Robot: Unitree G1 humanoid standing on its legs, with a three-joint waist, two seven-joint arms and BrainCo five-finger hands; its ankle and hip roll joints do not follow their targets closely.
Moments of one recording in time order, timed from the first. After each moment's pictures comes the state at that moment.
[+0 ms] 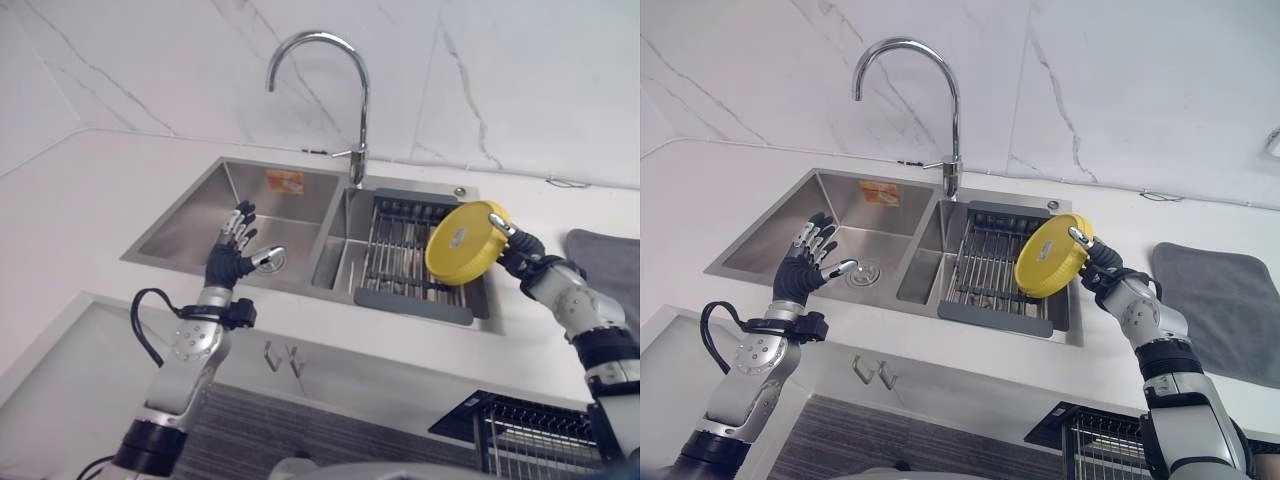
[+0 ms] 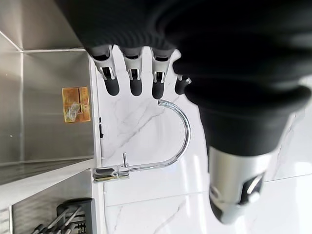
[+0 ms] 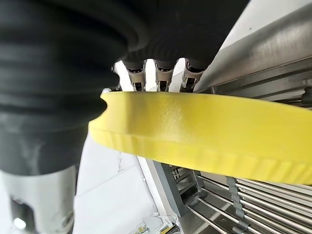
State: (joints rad) left arm 0.00 0.49 -0.12 -0.14 -0.38 -0.08 0.18; right arm -0.51 -0.63 0.07 0.58 1.00 0.35 -0.03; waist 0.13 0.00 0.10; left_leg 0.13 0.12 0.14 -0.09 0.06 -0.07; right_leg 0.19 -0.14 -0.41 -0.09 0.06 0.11
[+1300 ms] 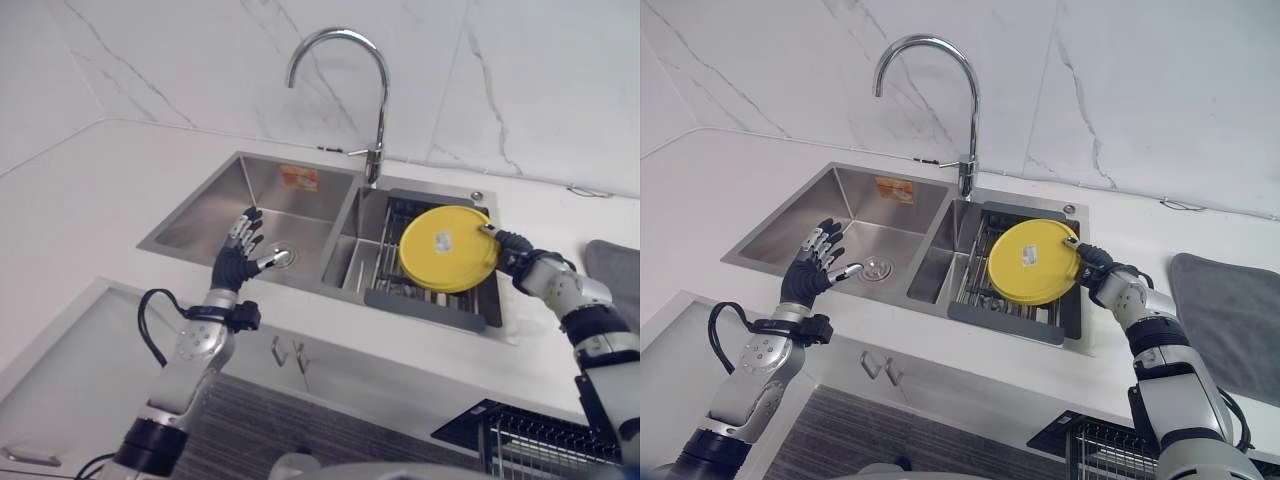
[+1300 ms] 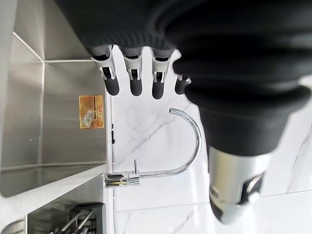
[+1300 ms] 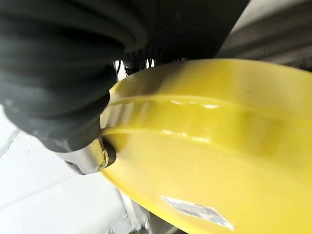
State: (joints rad) left arm -0.01 0.51 -0.16 -0.13 -0.42 -0.06 0.19; right arm -0.65 -0.60 0.15 0.77 0.99 0.40 -0.02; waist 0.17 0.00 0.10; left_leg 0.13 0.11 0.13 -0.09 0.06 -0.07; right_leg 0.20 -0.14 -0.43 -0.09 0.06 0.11
